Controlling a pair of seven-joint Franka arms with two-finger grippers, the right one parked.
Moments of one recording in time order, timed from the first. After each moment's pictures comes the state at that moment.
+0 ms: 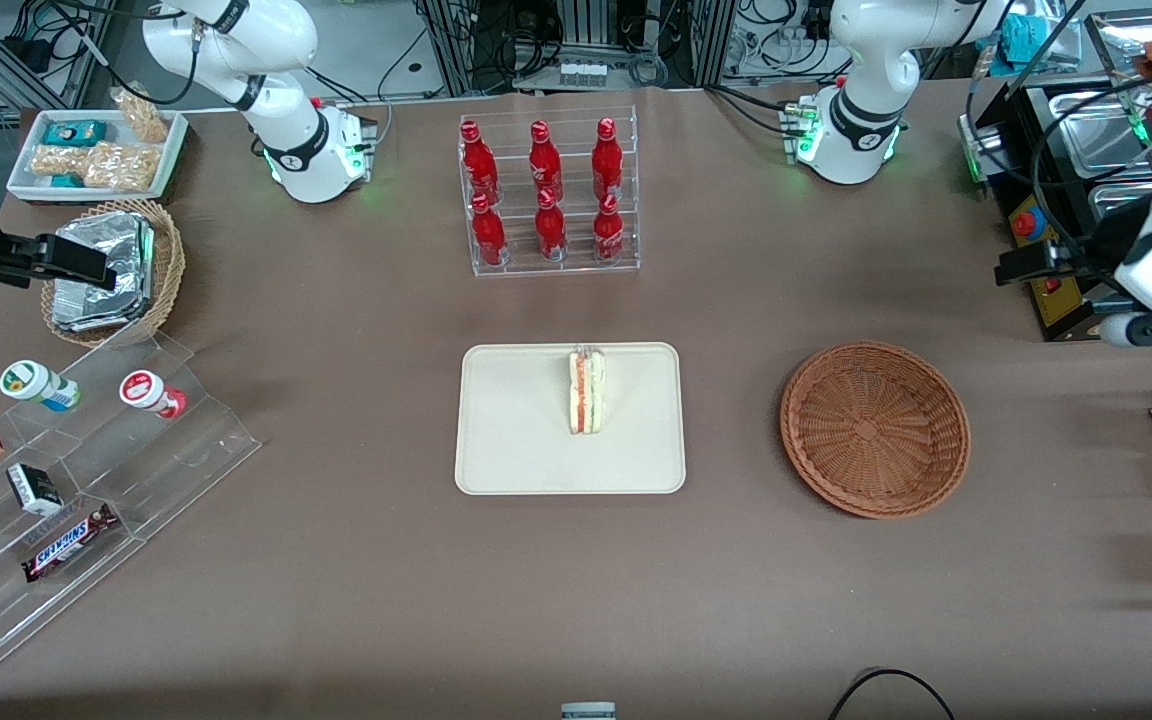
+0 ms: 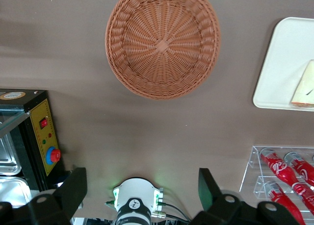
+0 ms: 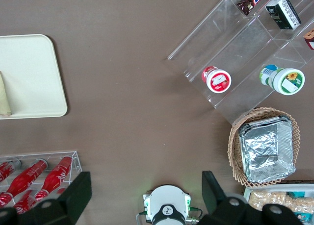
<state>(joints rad) 0.02 0.15 -0.09 -1.35 -0.03 1.23 -0.15</state>
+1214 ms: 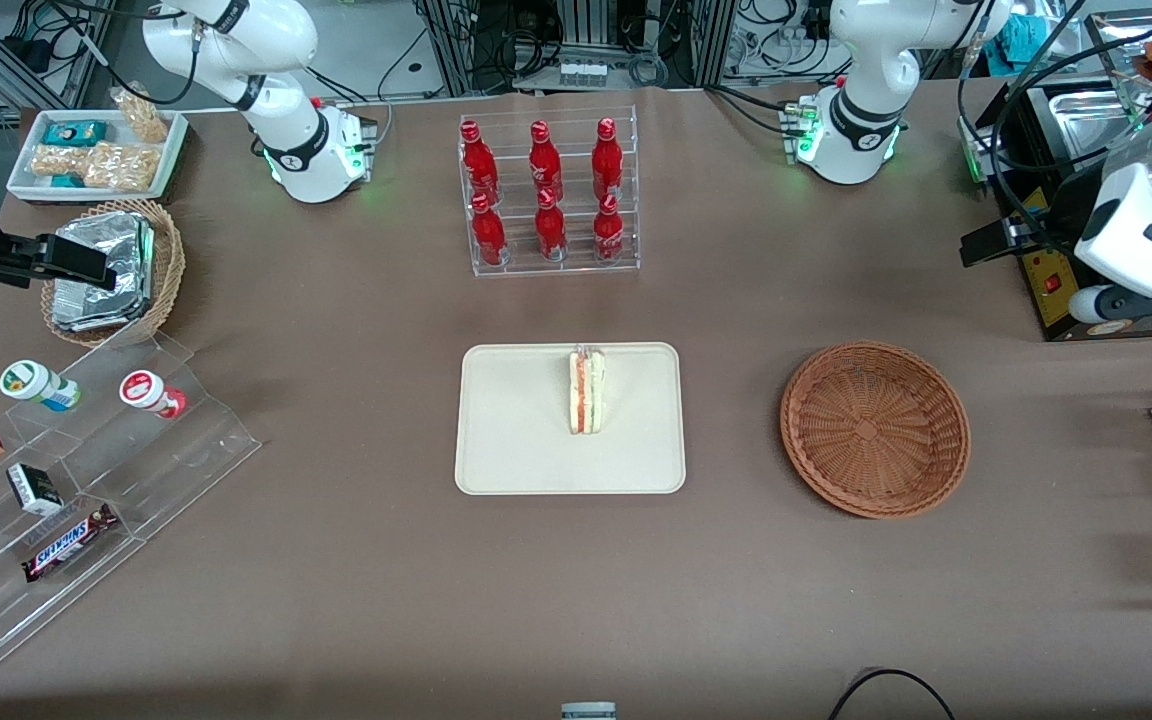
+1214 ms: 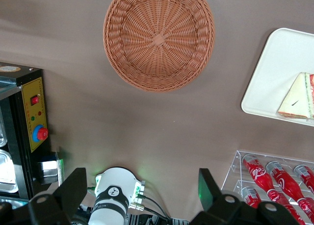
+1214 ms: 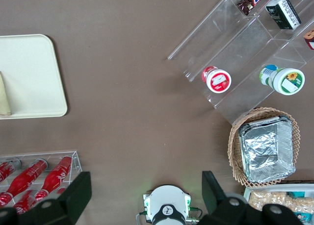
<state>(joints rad) -0.04 0.13 -0.09 -1.32 -0.04 1.19 -0.34</state>
